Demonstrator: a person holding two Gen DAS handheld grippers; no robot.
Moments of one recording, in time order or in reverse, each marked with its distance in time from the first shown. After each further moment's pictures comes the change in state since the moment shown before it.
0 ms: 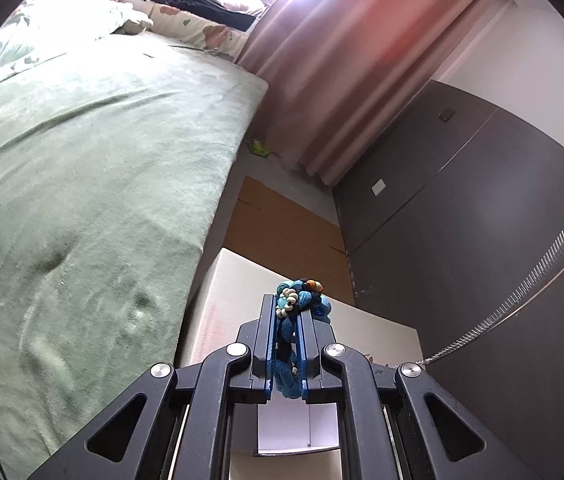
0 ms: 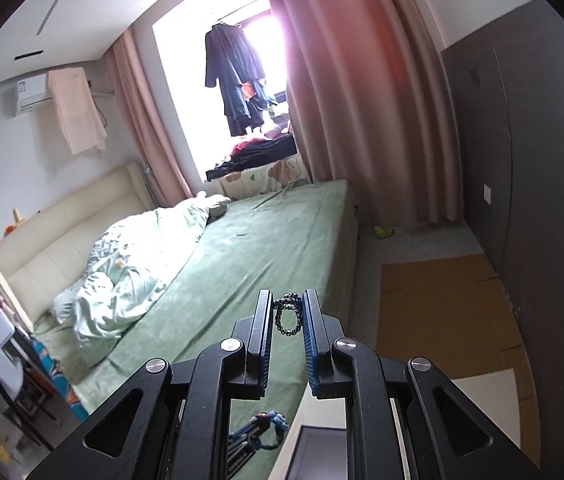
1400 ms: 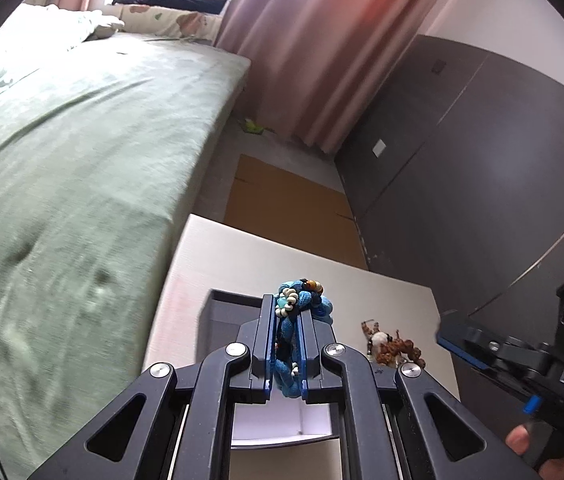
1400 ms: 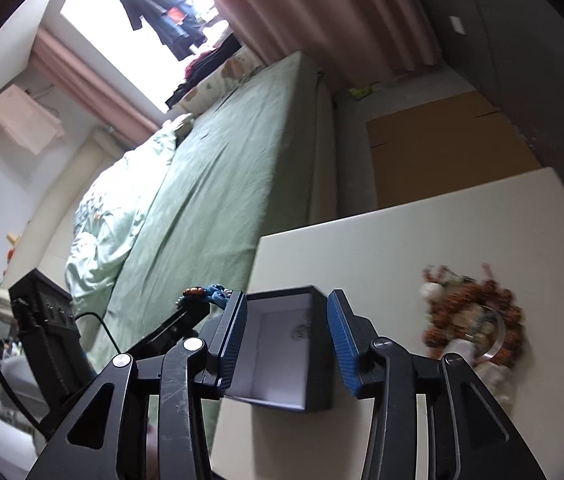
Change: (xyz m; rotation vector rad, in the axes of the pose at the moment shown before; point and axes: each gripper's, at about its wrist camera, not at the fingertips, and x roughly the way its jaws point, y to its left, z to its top) left arm 0.048 -0.046 -0.033 0.131 0.093 0.059; right arm 0.079 -0.153 -0.186 0.336 0.359 0.055
